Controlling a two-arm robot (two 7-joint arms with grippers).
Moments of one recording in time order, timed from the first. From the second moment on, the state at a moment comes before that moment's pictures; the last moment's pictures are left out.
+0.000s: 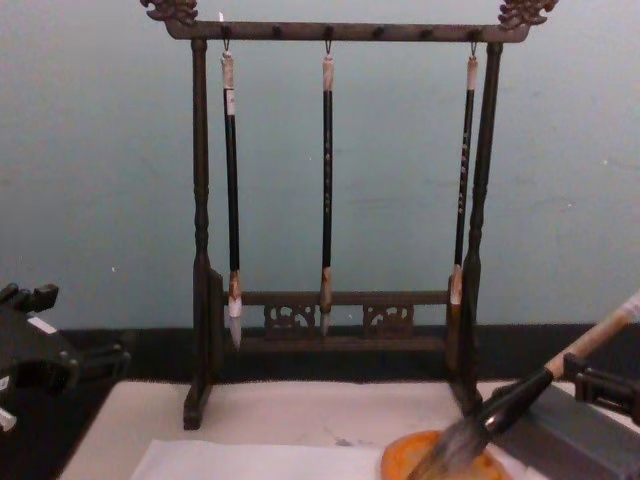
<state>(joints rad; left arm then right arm) -0.20 0.60 0.45 -1.41 -0.25 -0.12 0.03 0.13 0.55 -0.46 -1.47 0.41 -0.15 0.00</state>
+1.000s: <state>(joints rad) -0.20 0.60 0.45 -1.41 -0.25 -0.12 0.03 0.13 0.55 -0.46 -1.47 0.41 -0.15 0.00</state>
